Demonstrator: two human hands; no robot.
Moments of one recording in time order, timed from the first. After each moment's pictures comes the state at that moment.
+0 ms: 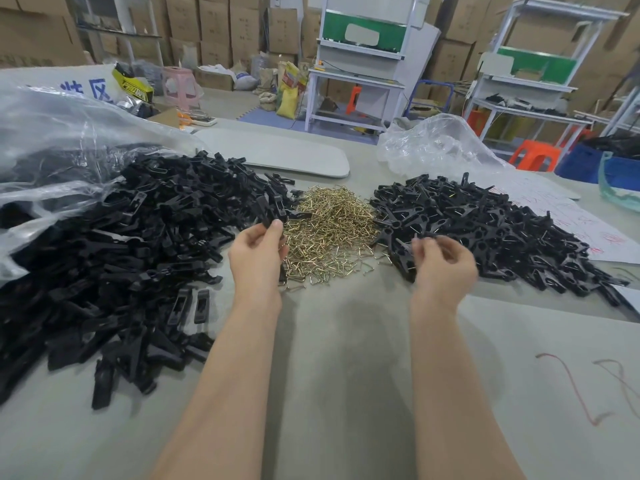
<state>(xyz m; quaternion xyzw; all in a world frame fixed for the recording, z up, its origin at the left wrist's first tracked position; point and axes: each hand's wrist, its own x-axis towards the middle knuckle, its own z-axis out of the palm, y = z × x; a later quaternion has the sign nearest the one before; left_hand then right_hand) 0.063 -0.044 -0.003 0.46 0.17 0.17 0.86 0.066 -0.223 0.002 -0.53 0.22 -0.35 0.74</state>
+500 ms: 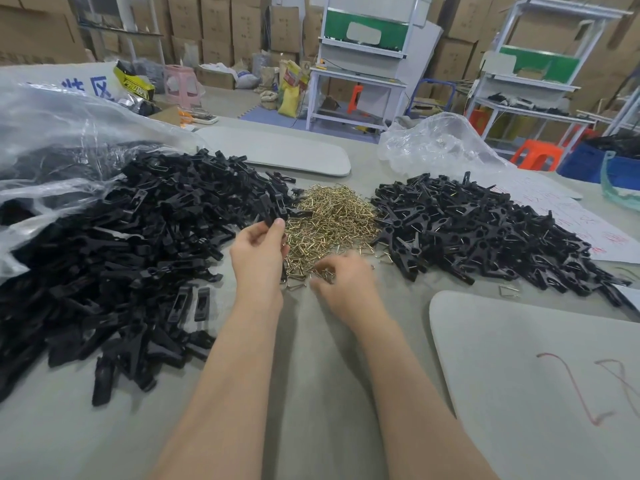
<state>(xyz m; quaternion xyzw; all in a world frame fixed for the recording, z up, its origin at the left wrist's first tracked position) 0.062 -0.047 -0.002 0.47 0.17 0.17 0.85 0.070 -0.162 -0.030 -0.97 -0.03 -0.04 0.25</state>
